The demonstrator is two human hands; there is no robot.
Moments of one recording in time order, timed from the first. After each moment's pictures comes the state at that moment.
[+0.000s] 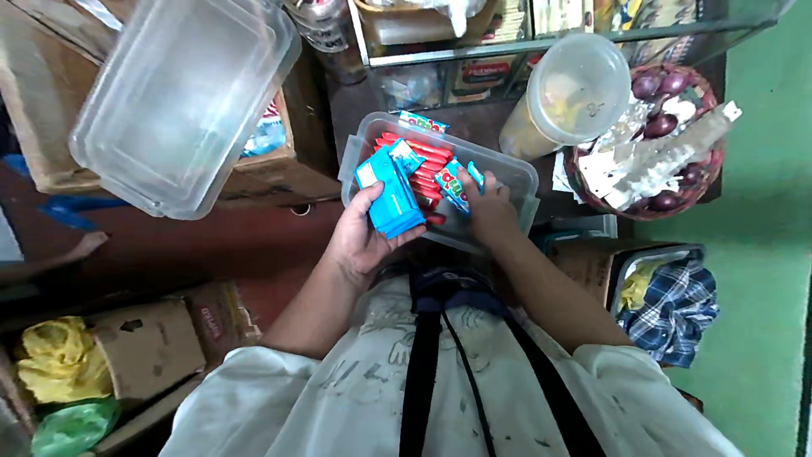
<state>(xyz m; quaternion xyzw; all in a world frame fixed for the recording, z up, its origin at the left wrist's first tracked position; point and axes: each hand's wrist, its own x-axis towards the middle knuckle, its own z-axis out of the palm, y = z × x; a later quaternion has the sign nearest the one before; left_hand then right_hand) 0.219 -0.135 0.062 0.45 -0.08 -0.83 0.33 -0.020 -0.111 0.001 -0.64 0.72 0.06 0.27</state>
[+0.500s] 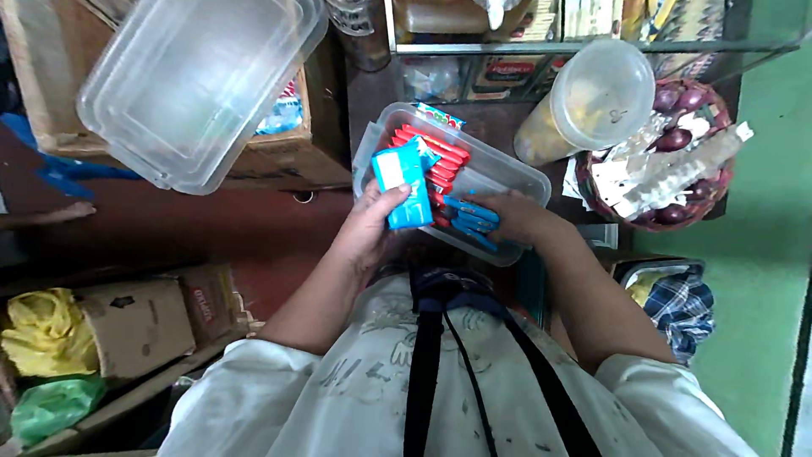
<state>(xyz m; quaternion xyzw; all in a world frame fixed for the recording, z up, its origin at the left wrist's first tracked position) 0.225 -0.124 0.065 0.49 -0.29 -0.75 0.33 -0.054 -0.123 0.032 -0.68 0.58 0.12 0.43</state>
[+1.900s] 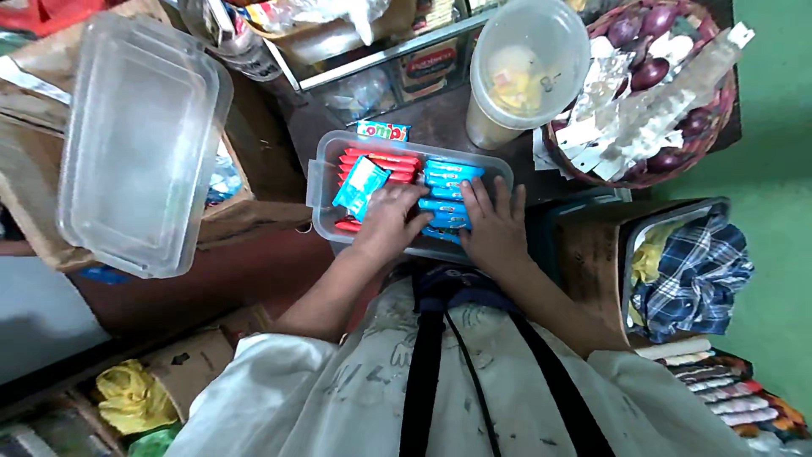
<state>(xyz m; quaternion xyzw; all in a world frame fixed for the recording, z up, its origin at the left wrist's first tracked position) 0.148 -0.167 0.019 0.40 -0.85 -0.34 0.01 -0.047 -0.048 -0.006 -0.66 0.73 -0.05 0.14</state>
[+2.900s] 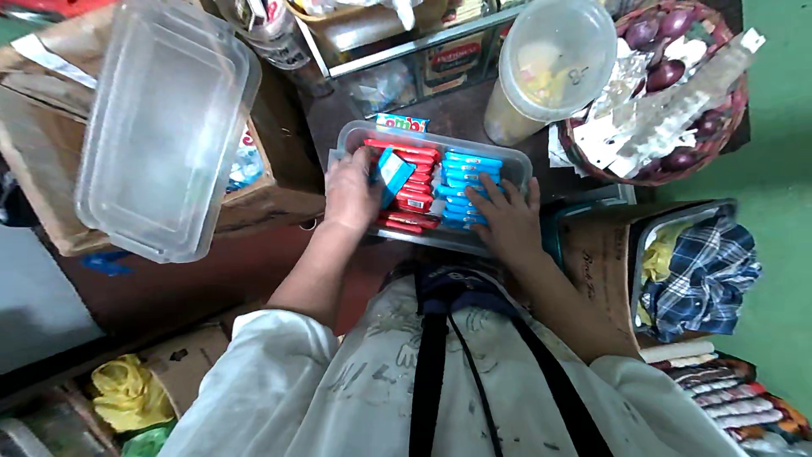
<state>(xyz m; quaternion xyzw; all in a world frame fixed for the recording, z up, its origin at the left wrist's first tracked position) 0.195 -0.209 0.041 0.57 -0.77 -0.29 0.00 -0.048 -0.051 -0.007 -0.69 0.70 -0.06 0.15</state>
